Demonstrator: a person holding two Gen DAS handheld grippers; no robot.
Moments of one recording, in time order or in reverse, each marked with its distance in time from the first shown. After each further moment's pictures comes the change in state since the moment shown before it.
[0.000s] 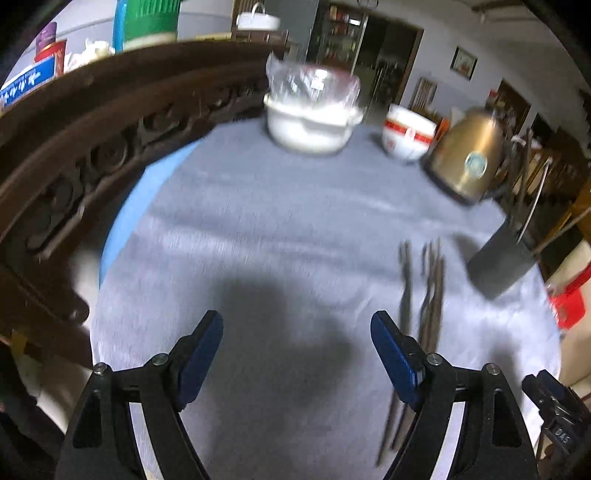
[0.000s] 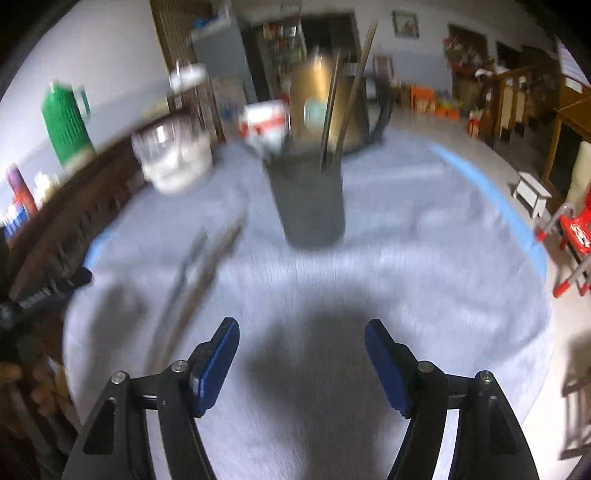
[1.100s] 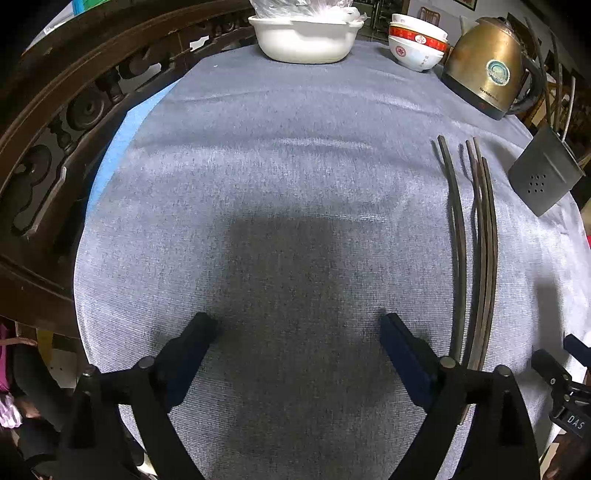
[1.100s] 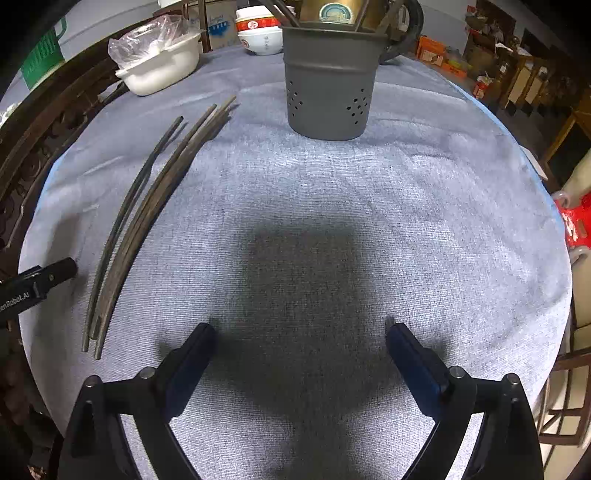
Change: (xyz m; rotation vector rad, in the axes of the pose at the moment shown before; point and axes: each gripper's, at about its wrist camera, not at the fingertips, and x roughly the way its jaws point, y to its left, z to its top) left arm 0.040 -0.006 -0.029 0.112 0.247 0.103; right arm 0.044 0.021 -0.024 -0.059 0.253 -0.101
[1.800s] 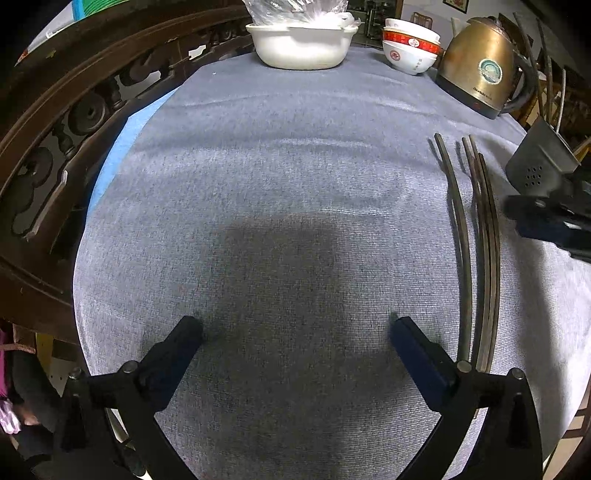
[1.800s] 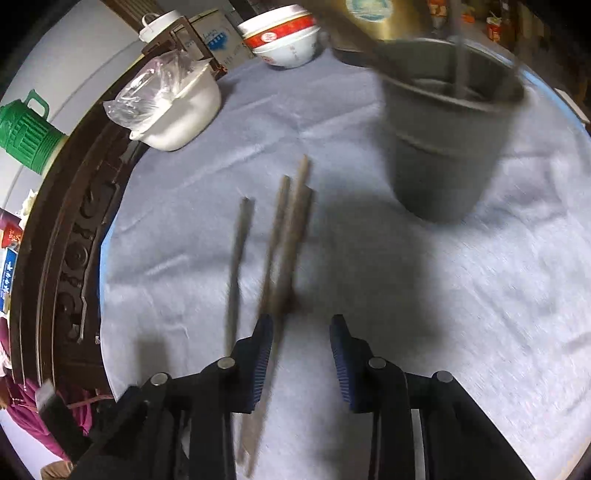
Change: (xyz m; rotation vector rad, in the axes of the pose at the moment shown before) left arm 0.001 0.005 -0.017 0.022 -0.051 -0.003; right arm 0.025 0.042 0.108 0.173 0.082 0.284
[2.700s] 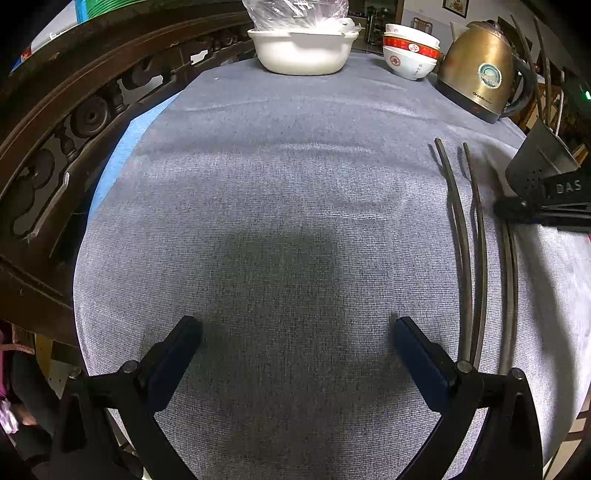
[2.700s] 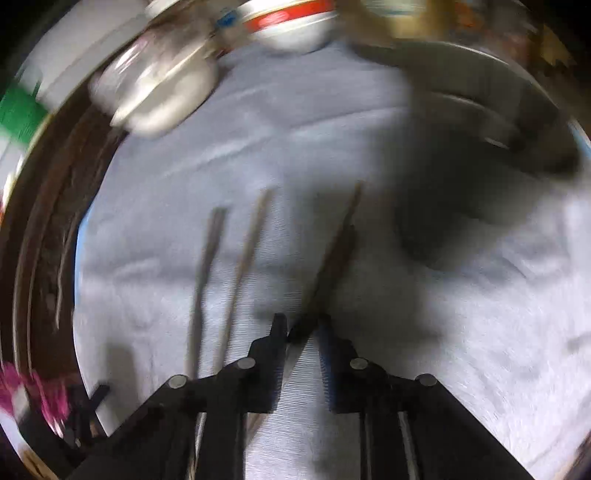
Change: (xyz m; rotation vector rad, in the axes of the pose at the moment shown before) left arm 0.001 -0.003 -0.001 -0.003 -0.022 0.003; right arm 0.028 0.005 0.031 -0.203 0.048 -0.075
